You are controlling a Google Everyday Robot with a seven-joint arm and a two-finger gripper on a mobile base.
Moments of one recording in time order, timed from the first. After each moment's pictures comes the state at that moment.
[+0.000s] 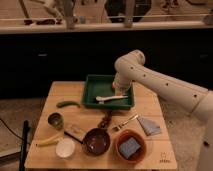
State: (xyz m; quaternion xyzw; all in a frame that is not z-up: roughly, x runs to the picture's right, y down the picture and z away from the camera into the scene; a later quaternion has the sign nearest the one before) arm 0.083 0.027 0.795 -0.25 -0.08 0.01 0.96
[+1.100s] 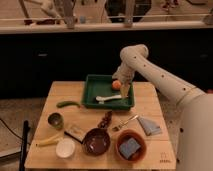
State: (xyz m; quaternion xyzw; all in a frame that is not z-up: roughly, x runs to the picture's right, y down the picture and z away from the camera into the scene) arm 0.091 -0.006 0.834 -0.27 -0.16 -0.14 0.94
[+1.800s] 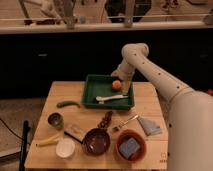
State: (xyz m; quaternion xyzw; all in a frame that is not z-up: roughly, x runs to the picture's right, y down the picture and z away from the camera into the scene) arm 0.095 -0.018 0.862 -0.25 -0.19 -0.20 0.93
